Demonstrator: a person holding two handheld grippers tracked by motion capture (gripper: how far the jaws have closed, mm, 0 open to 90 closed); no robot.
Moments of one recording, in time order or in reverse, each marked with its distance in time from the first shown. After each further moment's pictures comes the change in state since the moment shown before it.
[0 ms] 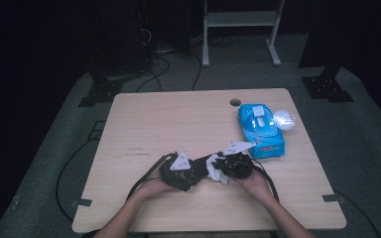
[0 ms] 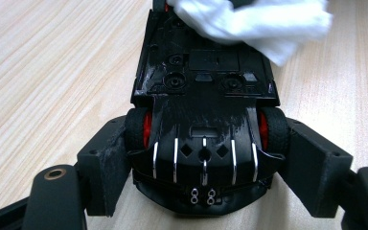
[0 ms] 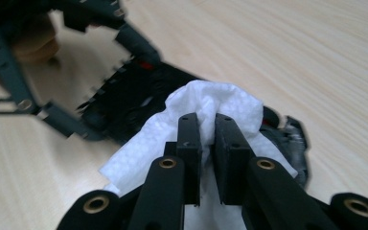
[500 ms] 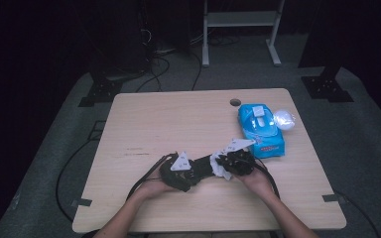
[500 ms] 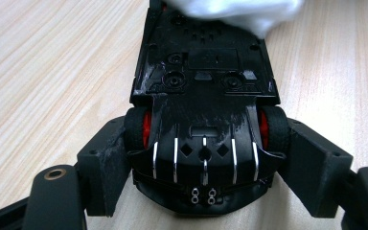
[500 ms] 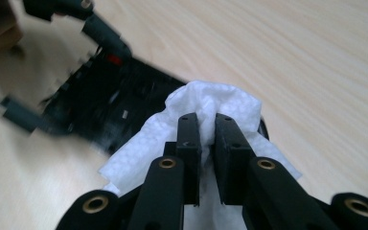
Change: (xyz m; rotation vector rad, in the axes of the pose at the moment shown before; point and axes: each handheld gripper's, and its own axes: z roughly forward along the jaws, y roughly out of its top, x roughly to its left) left arm -0.001 0.001 0.000 0.014 0.007 0.020; right arm -0.009 0.008 0.002 0.022 -0.090 -0.018
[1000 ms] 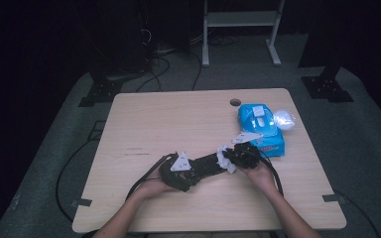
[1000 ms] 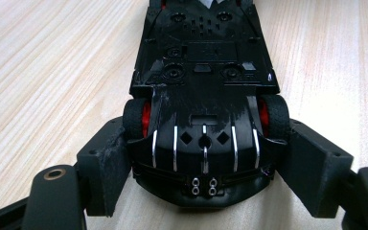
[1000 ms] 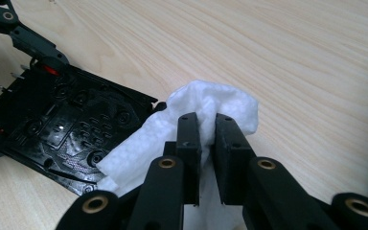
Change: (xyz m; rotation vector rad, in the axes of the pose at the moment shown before) left arm 0.000 0.000 0.000 0.015 0.007 0.014; right arm -0.029 -0.007 -0.001 -0.013 -0.049 0.114
